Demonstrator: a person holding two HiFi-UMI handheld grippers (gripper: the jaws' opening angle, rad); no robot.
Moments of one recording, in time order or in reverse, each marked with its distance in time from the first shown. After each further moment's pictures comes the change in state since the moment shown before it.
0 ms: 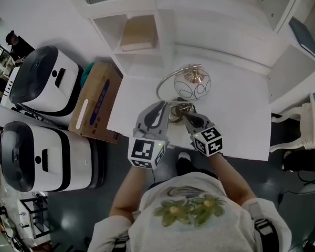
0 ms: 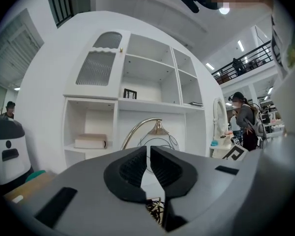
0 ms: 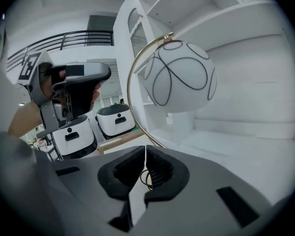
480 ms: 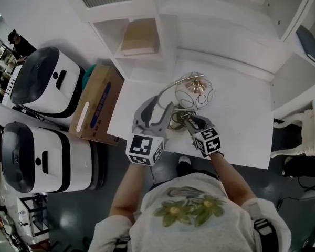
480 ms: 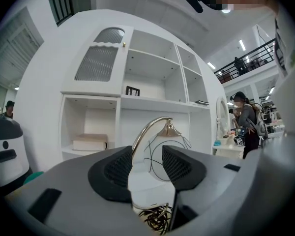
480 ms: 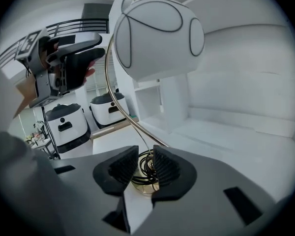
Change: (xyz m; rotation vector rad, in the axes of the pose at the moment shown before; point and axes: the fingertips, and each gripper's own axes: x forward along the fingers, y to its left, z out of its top) left arm 0.035 0.025 0.002 -0.004 0.010 0.012; right arm 0.033 -0.046 -0.041 -0.009 0.121 -0.038
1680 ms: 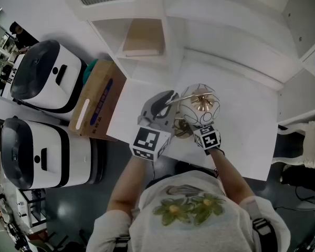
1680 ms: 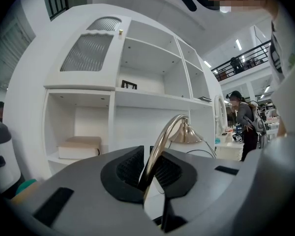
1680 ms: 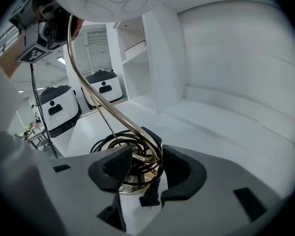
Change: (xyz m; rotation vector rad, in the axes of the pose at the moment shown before) left arm 0.069 0.015 0.011 0.032 0.018 -0.058; right arm 0.067 -0.062 -0.053 -0.036 0.224 -0.033
